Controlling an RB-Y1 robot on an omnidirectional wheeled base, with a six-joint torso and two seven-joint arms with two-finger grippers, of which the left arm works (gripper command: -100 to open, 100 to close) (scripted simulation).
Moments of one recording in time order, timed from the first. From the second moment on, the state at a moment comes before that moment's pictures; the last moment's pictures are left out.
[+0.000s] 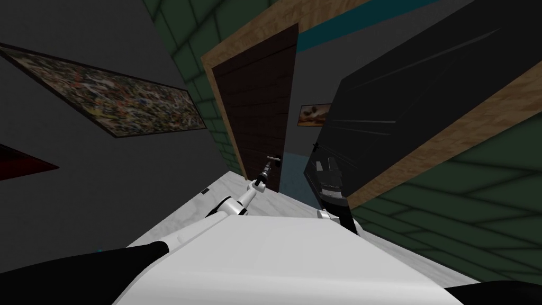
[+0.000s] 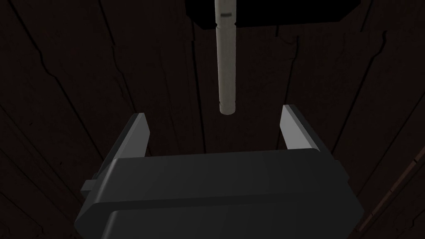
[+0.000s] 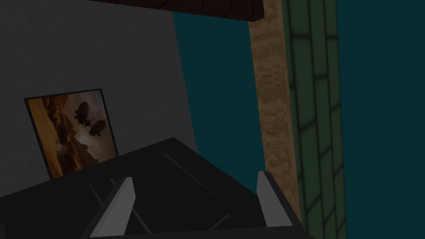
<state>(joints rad) -0.55 0.01 -0.27 -0.59 0.13 -0.51 0.07</state>
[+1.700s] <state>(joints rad) -0.57 0.01 -0.25 -0.53 0.14 -0.53 0.07</state>
